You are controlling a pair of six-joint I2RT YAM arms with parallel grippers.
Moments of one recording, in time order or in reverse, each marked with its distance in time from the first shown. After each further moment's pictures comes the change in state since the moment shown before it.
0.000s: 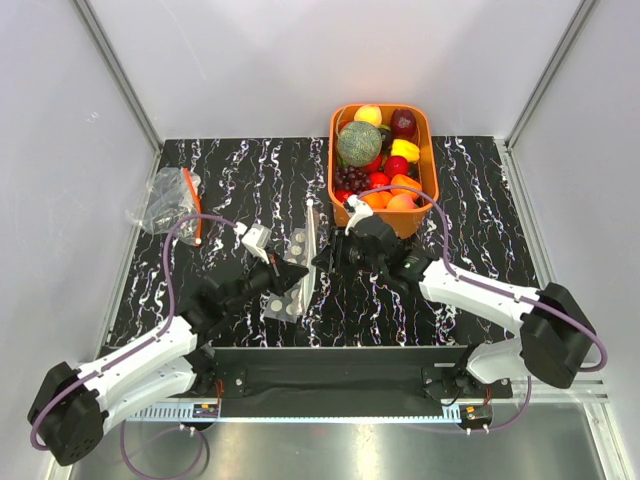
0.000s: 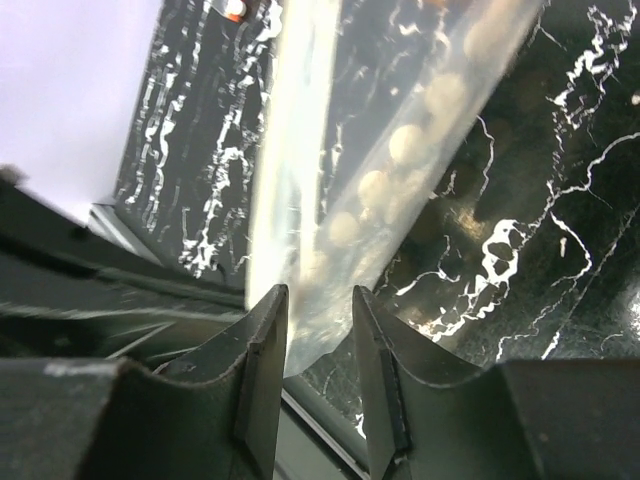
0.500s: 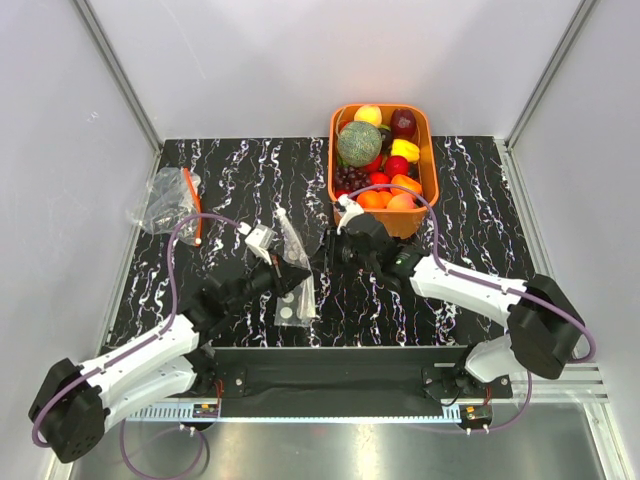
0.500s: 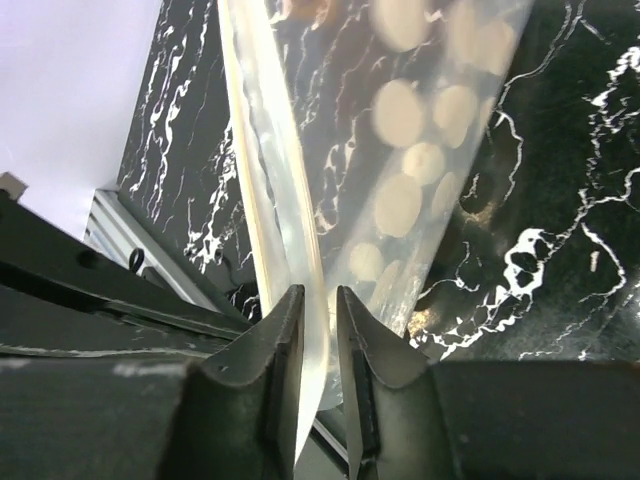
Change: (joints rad) left arm 0.000 0.013 0.000 0.009 0.035 0.005; right arm 0.007 0.076 0.040 0.016 -0.043 -0.003
